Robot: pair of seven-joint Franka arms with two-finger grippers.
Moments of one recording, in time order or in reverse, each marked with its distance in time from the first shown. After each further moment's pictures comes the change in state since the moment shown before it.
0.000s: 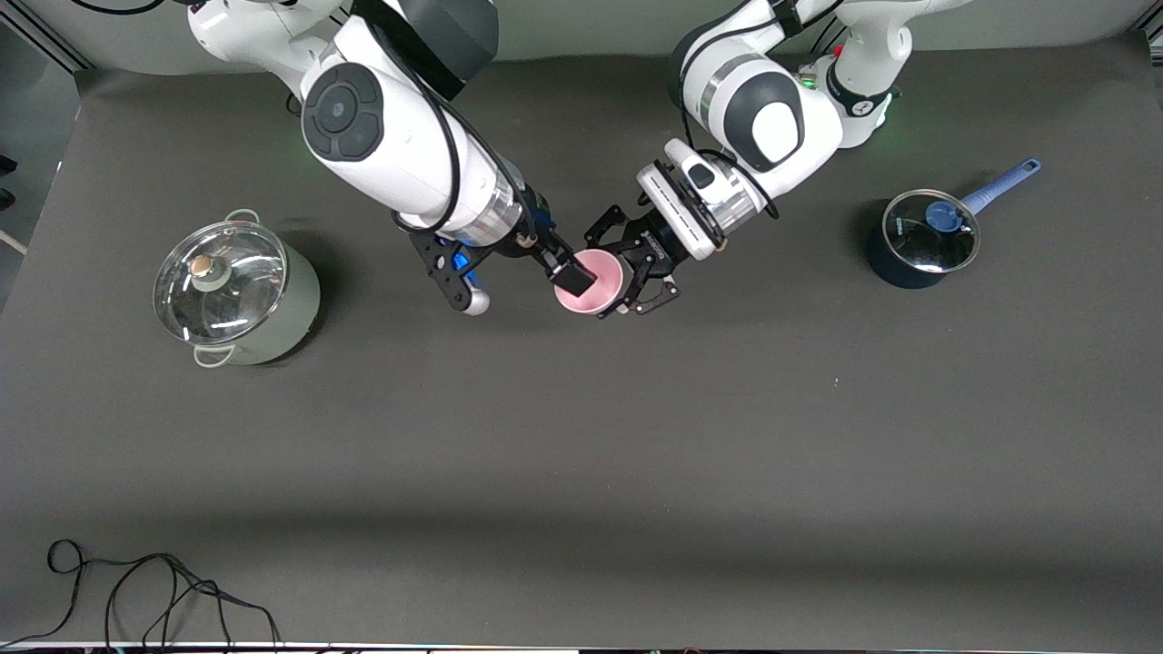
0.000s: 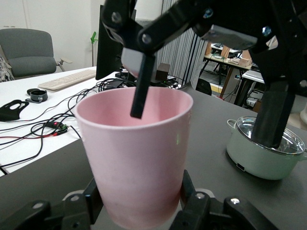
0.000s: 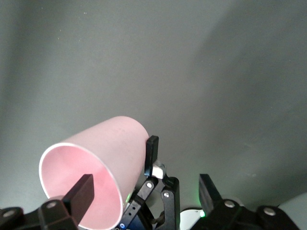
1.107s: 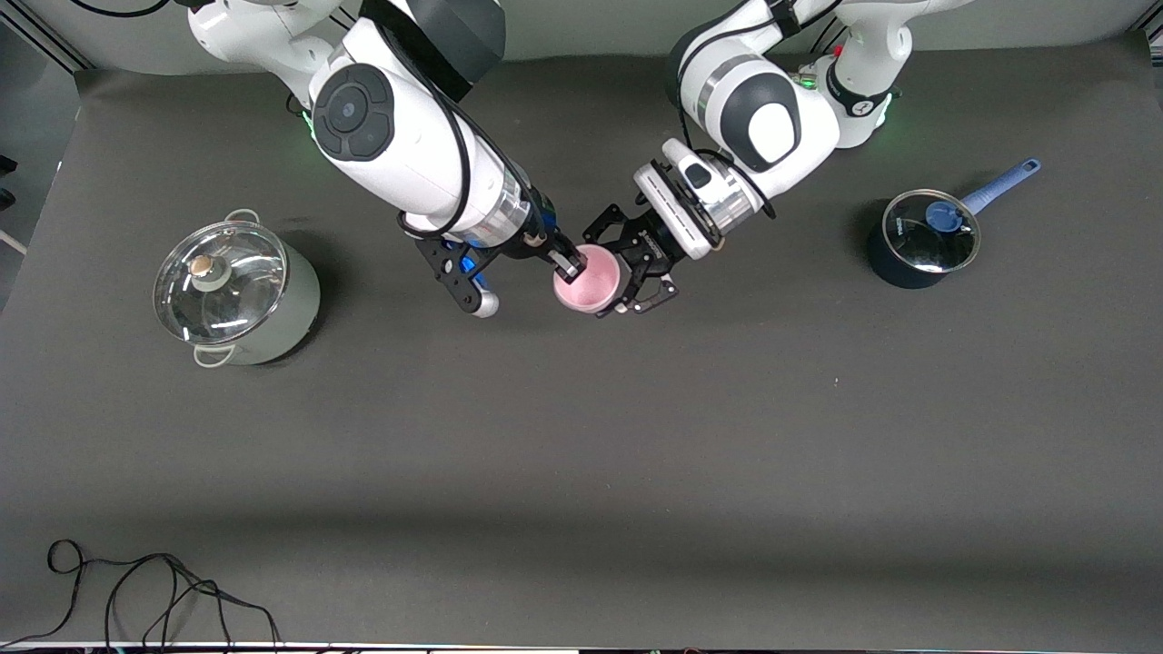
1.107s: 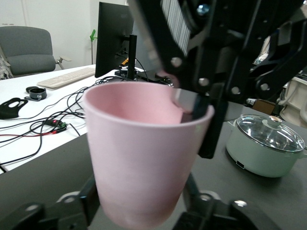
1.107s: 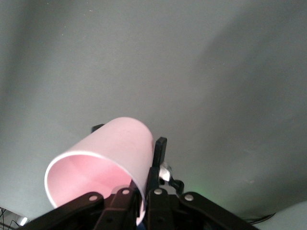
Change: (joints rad) left arm -0.009 0.007 0.007 0.001 0.000 0.006 0.002; right arm 0.002 0.009 0.000 0.007 -0.011 0.006 -0.039
